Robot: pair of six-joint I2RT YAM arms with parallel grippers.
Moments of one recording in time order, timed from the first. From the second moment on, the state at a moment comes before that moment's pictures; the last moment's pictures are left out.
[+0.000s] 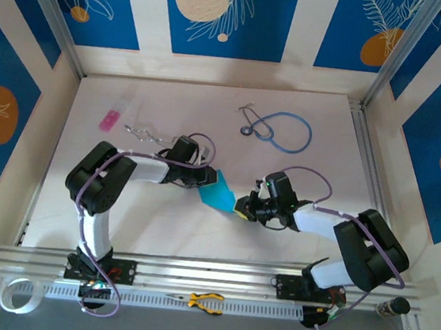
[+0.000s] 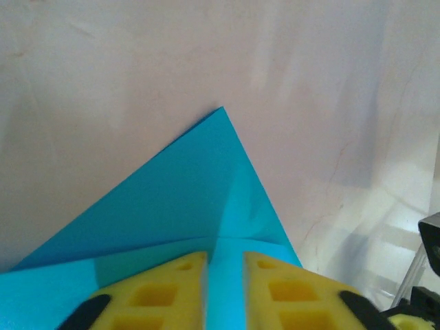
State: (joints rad) left arm -0.55 1.87 0.93 0.08 0.52 -0.77; right arm 0.51 1.40 0.44 0.09 -0.58 0.99
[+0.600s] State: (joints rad) left arm -0.54 1.39 0.93 -0.17 0.24 -0.58; right arm 0.56 1.06 0.90 -0.65 -0.13 0.56
